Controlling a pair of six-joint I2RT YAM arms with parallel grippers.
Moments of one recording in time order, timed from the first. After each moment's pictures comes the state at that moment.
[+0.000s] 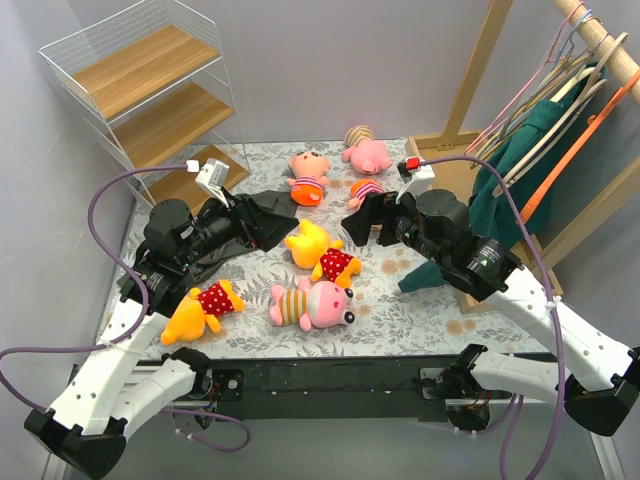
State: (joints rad) left arm -0.45 0.83 0.99 -0.19 0.43 -0.56; right arm 0.83 1.02 1.14 -0.41 0.14 0.47
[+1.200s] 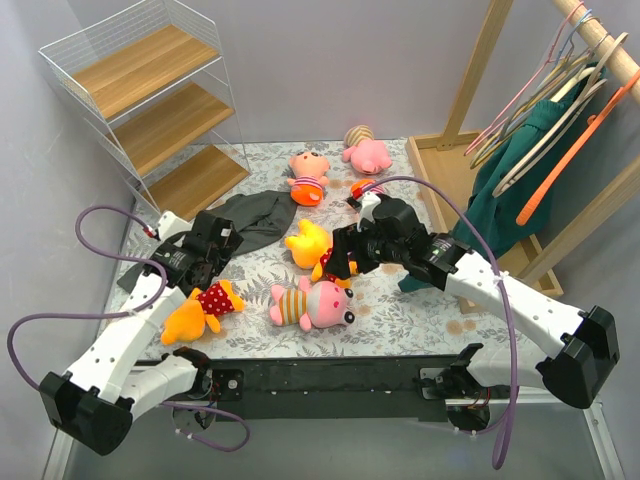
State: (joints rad) left arm -0.45 0.98 0.98 -0.93 -0.51 -1.27; right arm 0.83 1.21 1.04 -0.43 -0.19 0.42
